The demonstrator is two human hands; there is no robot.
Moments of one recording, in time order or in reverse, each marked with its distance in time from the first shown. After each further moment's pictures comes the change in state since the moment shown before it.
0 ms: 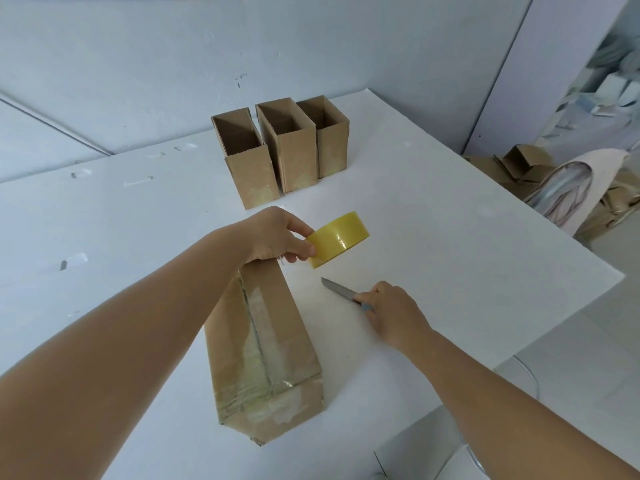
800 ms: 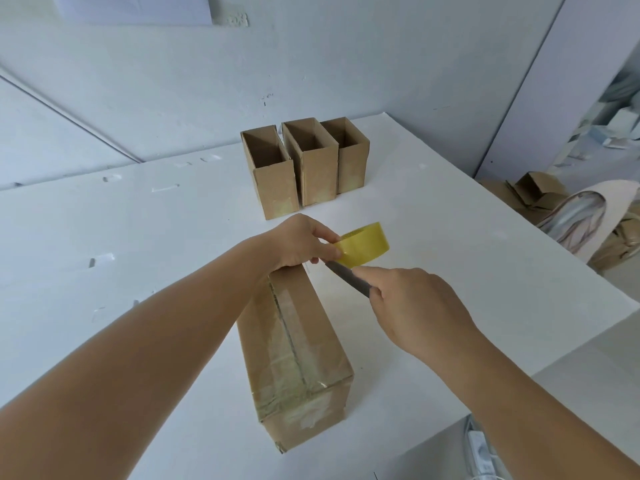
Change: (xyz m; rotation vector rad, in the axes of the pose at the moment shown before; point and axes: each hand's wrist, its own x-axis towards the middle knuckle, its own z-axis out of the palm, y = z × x) left_hand -0.006 0.005 0.003 -0.039 0.105 0.054; right_hand -0.070 -0.084 -0.109 -0.149 0.251 -0.233
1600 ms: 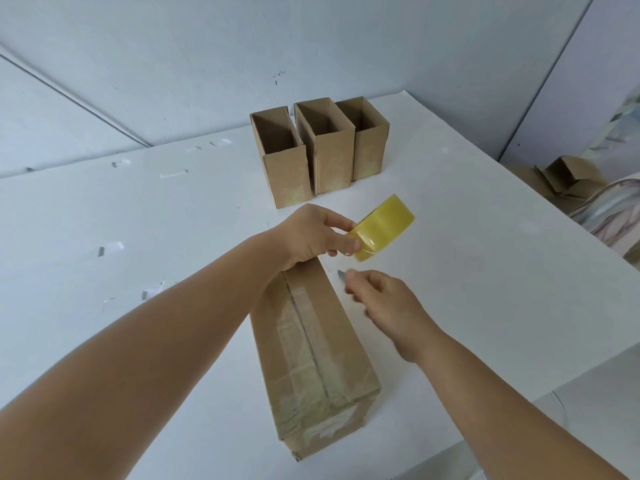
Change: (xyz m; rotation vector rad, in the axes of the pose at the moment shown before) left_hand 0.002 -0.002 -0.001 -0.261 -0.016 0.003; right_hand 0.039 -0.002 0.075 1.062 -0.158 0.433
